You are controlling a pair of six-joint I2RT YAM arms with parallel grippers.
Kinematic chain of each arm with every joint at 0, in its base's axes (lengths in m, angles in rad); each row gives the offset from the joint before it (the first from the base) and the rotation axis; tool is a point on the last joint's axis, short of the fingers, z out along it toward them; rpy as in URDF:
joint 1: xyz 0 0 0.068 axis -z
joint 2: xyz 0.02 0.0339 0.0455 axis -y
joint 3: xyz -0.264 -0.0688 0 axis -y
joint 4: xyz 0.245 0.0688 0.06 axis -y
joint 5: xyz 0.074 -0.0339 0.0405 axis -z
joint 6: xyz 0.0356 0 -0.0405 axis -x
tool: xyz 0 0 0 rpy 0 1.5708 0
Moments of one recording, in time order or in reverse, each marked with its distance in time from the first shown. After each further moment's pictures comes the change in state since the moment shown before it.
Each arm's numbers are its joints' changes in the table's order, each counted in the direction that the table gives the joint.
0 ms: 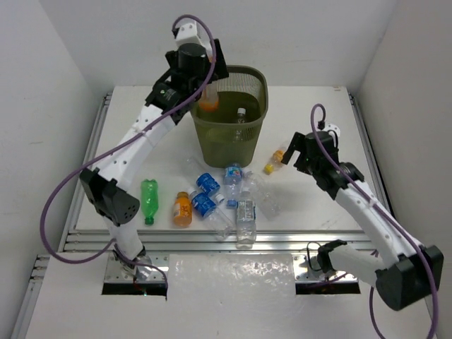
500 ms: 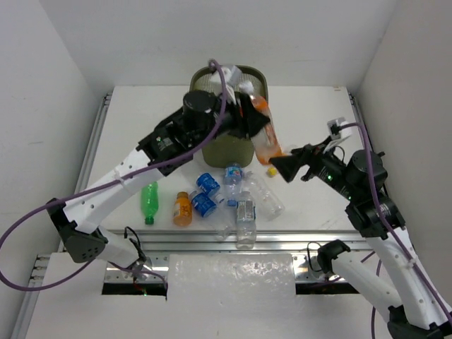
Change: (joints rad) left arm 0.322 0.351 -0.451 0.146 0.504 0.092; right arm -0.039 0.354 0.010 0.243 -0.678 0.173
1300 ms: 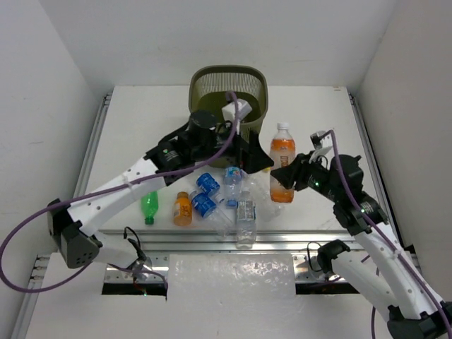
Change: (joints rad) left arm -0.063 0.081 -0.254 0.047 0.282 -0.036; right arm 0.005 -0.014 -0.197 -0.125 0.222 -0.018
